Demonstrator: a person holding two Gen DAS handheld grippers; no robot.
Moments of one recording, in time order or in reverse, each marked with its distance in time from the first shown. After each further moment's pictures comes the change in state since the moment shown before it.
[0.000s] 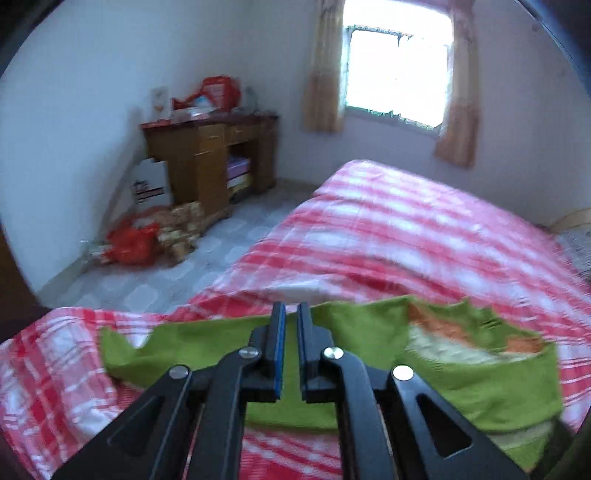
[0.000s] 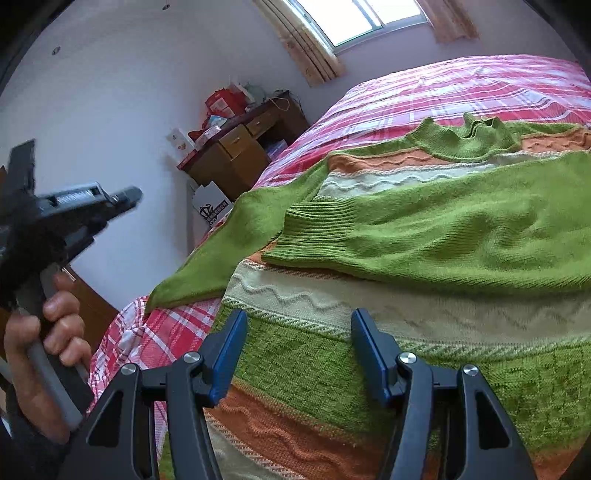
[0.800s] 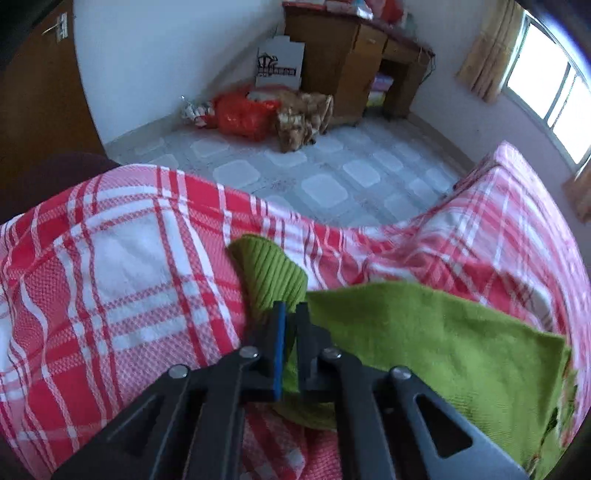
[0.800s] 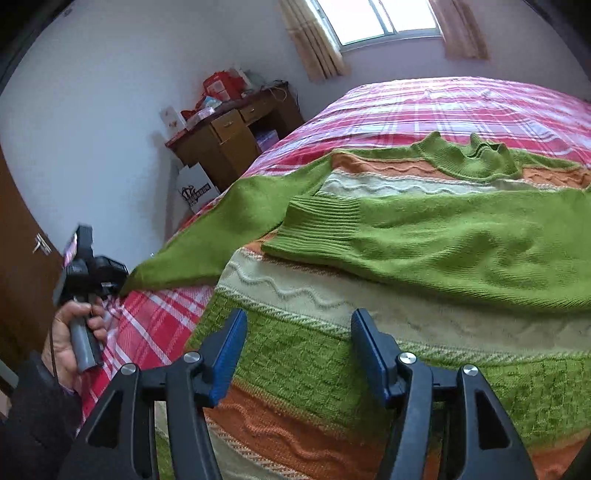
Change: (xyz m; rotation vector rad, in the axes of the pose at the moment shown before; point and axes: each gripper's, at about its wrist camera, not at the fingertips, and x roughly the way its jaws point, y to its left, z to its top) left arm 0.125 0.186 -0.047 -0.431 0.360 0.252; right arm 0.007 0.017 0.000 -0.093 0.034 -0.116
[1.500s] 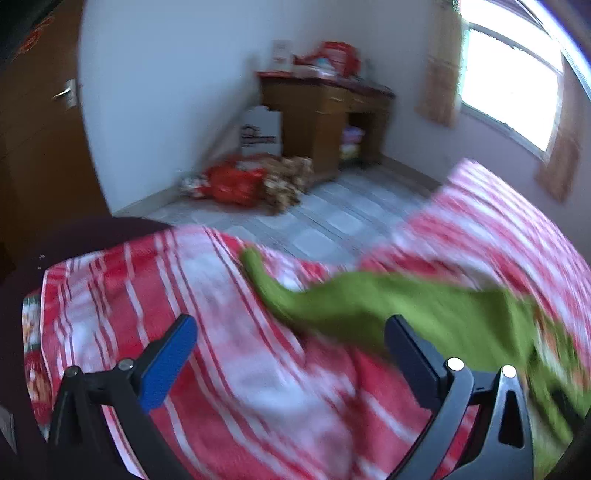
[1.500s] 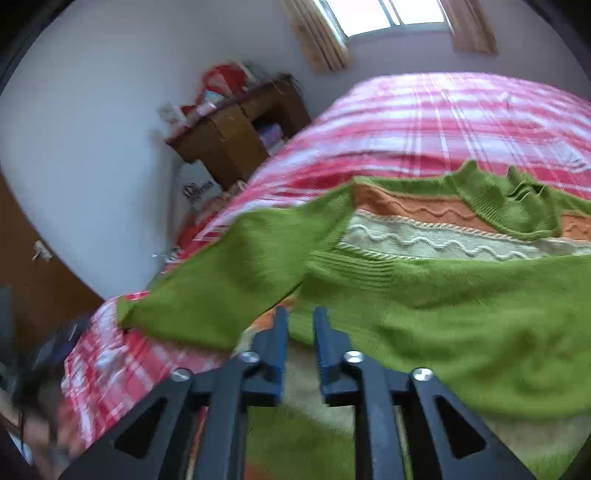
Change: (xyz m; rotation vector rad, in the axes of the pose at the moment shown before) left arm -0.116 0.008 -0.031 0.112 -0.257 0.005; right arm 0.012 0.022 0.057 -0.038 0.007 0.013
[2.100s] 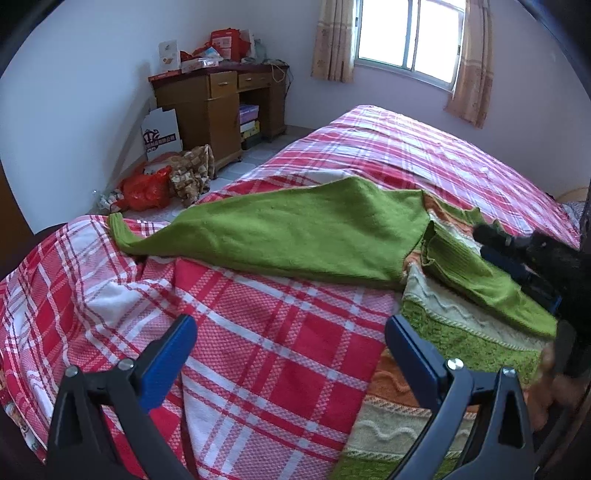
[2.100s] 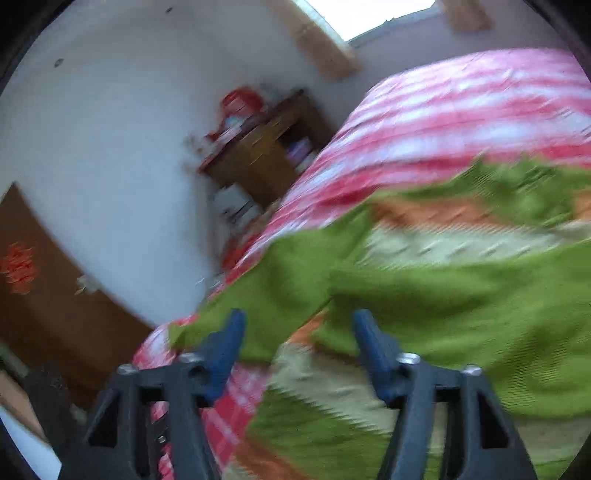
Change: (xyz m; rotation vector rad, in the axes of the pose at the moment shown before) left arm -0.064 -0.120 -0.102 0.301 0.068 -0.276; right arm 0.005 -0.031 0.019 0.123 -0.018 0.061
